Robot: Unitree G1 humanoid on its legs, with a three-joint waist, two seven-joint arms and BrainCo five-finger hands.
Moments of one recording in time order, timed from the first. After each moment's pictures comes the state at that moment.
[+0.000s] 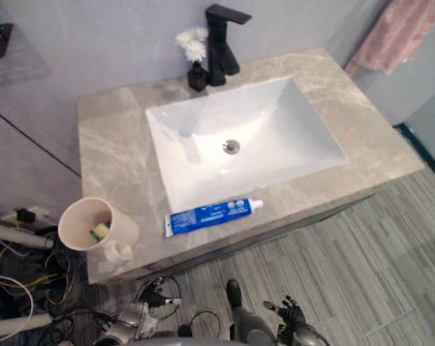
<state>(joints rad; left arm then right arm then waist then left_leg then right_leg) -0.04 0.08 -0.10 1.07 0.17 -0.13 0.04 0.02 -0.11 -0.22 1.16 0.13 -0.15 0.03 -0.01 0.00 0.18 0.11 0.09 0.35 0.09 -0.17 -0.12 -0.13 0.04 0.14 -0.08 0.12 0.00</state>
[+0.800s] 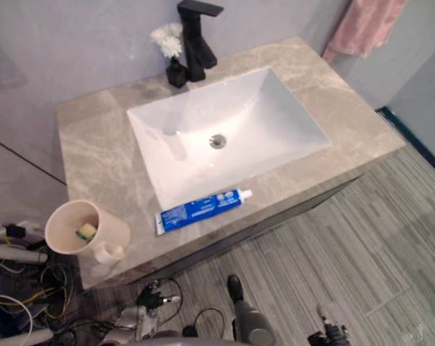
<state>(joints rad) -0.02 0.03 0.04 1.04 0.09 -0.13 0.02 0.09 -0.04 -0.72 0.96 0.57 -0.22 -0.12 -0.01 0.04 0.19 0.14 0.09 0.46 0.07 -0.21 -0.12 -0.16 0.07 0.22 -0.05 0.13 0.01</state>
